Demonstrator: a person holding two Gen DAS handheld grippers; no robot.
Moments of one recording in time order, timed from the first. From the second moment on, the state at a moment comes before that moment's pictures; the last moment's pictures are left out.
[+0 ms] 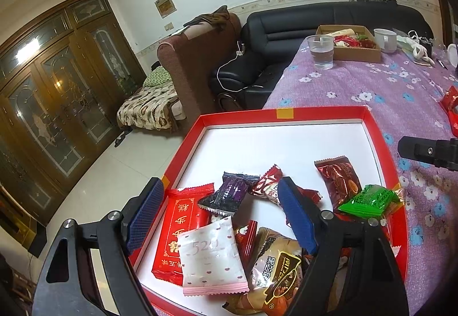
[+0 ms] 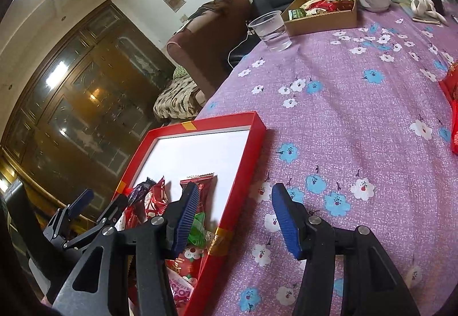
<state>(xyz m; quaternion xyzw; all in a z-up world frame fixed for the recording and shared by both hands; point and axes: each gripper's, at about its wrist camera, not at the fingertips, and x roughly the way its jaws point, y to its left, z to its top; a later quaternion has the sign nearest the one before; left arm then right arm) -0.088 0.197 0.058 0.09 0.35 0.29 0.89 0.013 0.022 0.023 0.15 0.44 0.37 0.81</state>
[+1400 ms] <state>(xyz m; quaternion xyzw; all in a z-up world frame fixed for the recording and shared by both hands) -0.067 0.142 0.063 0.14 0.36 0.20 0.90 0.030 -0.025 0.034 0.13 0.44 0.33 0.83</state>
